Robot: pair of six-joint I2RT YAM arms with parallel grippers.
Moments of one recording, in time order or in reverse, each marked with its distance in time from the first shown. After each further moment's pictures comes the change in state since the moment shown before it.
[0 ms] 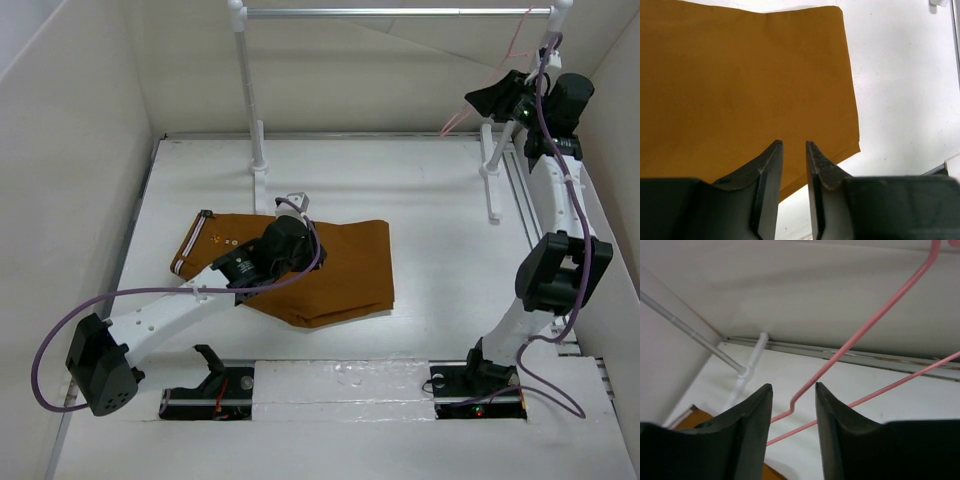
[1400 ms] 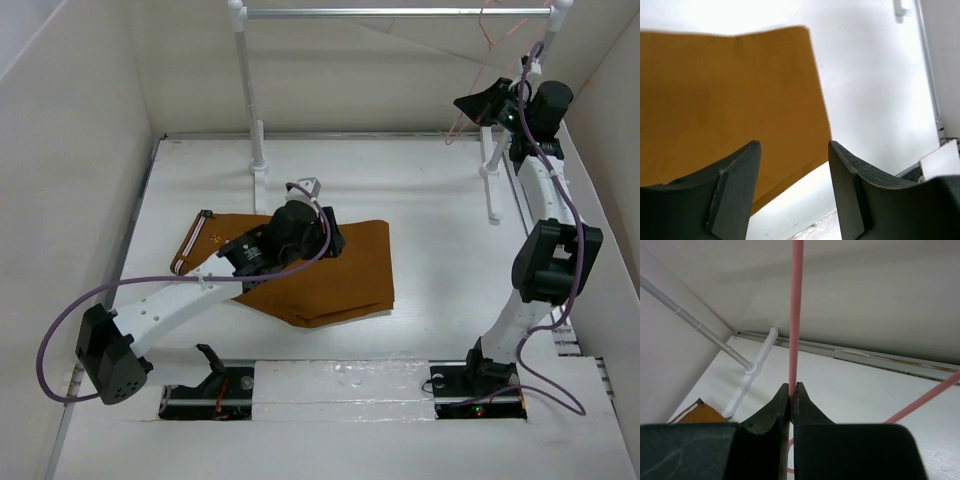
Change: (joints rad) left arm -0.019 0.066 0.132 -0.041 0.027 -0.003; right arm 0.039 0.100 -0.048 0.188 -0.037 0.072
